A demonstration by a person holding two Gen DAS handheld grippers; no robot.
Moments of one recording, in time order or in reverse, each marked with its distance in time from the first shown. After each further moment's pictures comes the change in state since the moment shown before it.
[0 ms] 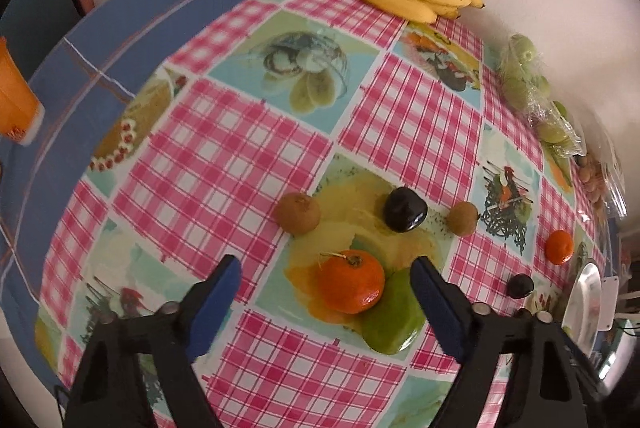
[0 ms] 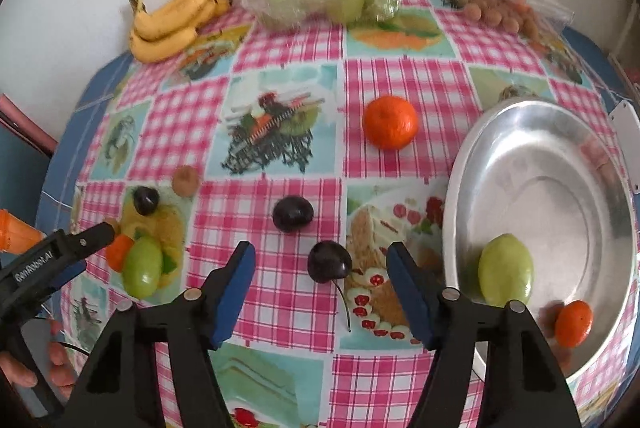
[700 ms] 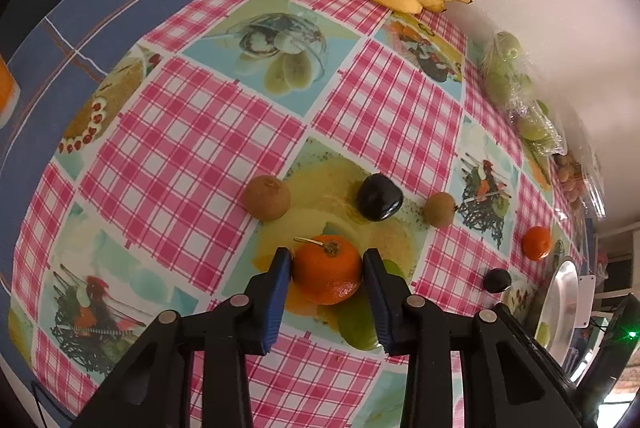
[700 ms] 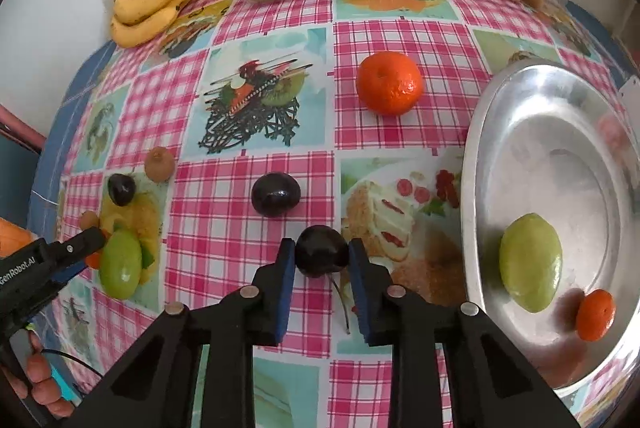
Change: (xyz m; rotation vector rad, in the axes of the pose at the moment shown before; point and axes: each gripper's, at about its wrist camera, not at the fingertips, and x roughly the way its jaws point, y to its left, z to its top) left arm 0.002 -0.004 -0.002 -0.024 0.028 -0.101; right arm 0.024 -0.007 -0.004 0.045 0.056 0.005
